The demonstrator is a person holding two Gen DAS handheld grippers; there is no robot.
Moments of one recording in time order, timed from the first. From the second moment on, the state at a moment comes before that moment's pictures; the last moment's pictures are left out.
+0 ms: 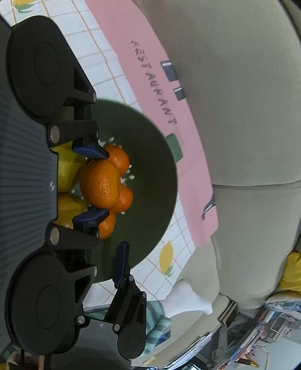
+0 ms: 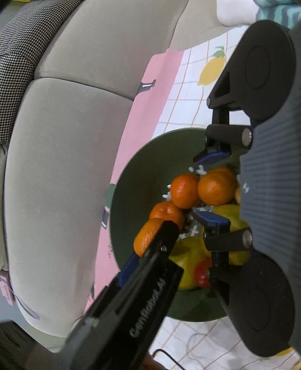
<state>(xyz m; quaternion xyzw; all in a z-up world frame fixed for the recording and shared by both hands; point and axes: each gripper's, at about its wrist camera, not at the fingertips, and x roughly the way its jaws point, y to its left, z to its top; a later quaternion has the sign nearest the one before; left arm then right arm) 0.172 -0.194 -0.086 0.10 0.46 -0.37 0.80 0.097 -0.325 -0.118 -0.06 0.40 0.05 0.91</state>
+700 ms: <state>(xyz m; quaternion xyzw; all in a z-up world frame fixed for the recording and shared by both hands) 0.175 -0.205 -0.090 0.10 0.50 -0.35 0.79 0.089 -0.331 -0.114 -0.05 0.39 0.05 0.92</state>
